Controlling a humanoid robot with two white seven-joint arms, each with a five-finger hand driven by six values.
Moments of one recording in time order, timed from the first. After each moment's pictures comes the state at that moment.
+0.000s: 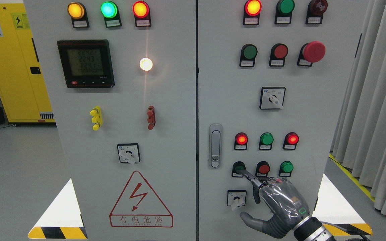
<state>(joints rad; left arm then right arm) 0.00 -0.11 -0.15 0.00 0.09 -0.11 -0.01 -0.36 -0.14 0.00 -1.66 1.01 -0.47 0.21</state>
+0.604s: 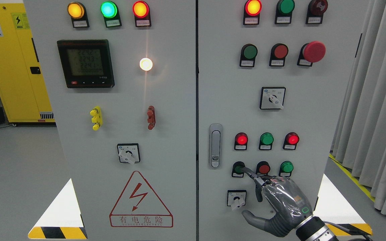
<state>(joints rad) 0.00 -0.11 -0.16 0.00 0.09 -0.11 -0.01 -0.35 -0.14 -0.02 -1.68 0.96 -0.46 0.20</state>
